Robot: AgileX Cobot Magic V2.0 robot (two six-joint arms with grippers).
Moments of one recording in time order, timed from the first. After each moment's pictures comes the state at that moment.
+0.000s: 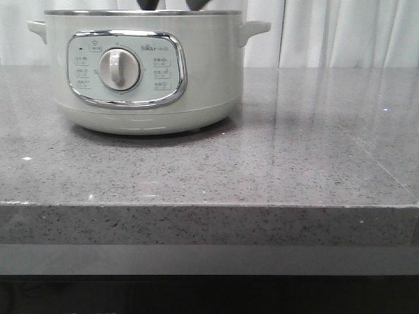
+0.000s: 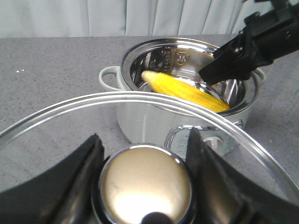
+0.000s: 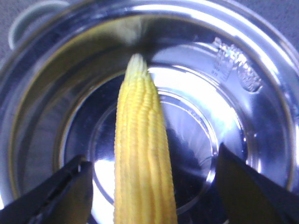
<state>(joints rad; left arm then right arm) -0.48 0.60 -0.92 0.21 0.74 -0.28 0.55 1.91 -1.99 0.22 0.86 -0.14</state>
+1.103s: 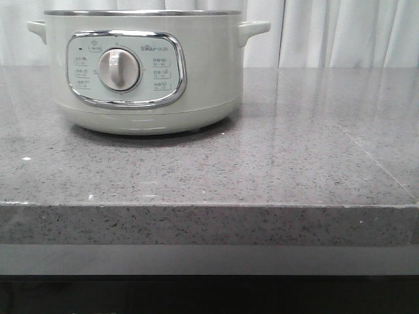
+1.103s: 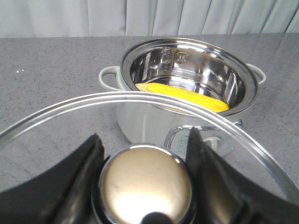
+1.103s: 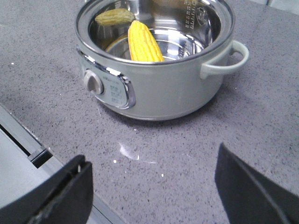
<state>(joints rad) -0.48 0.60 -0.92 0.21 0.74 -0.28 0.55 0.82 -0.85 0.22 0.51 -0.15</state>
